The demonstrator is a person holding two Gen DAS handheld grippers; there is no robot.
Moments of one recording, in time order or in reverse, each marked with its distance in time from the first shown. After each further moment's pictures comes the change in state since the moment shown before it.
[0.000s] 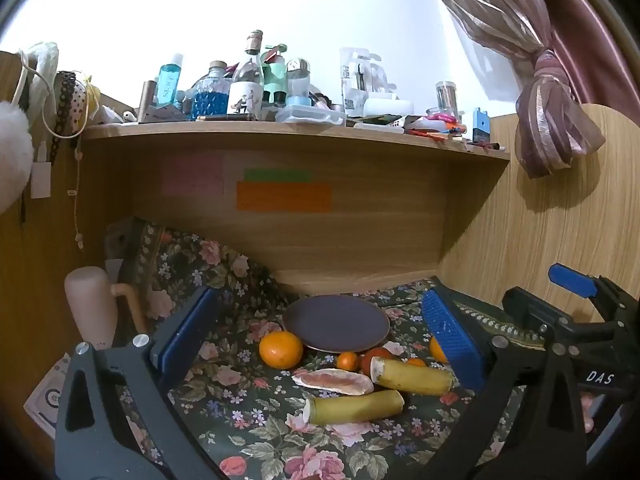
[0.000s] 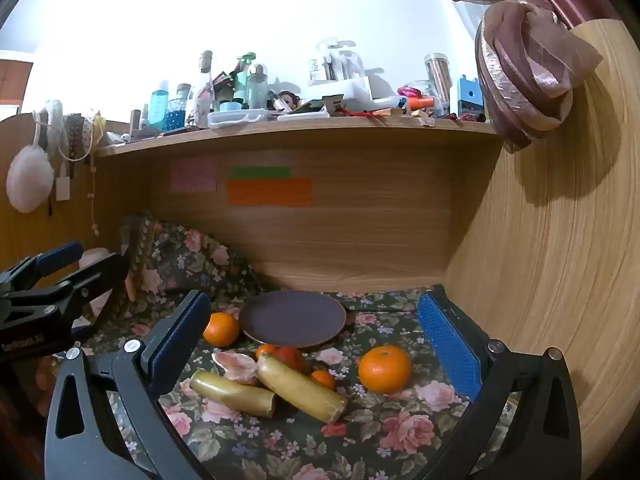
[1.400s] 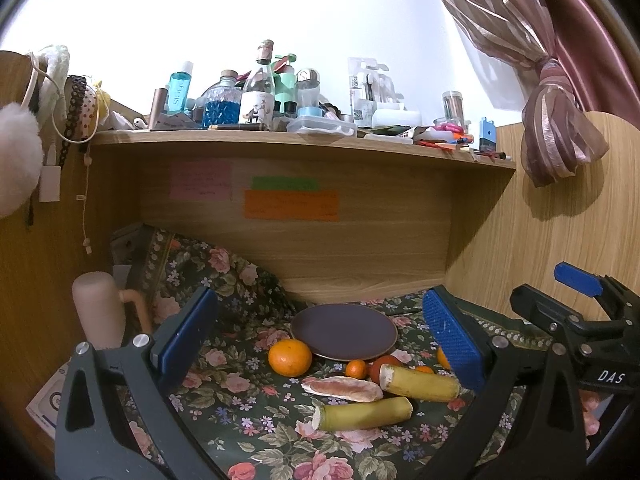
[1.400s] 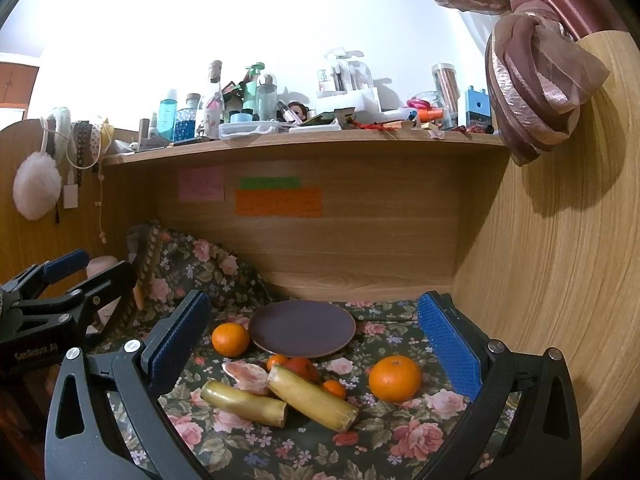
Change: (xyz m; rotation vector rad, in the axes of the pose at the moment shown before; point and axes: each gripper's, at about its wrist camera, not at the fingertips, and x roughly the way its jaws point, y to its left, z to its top) left arm -0.004 0.006 0.002 0.004 -0.032 0.024; right arm -0.003 0.004 0.005 0.005 -0.033 0.021
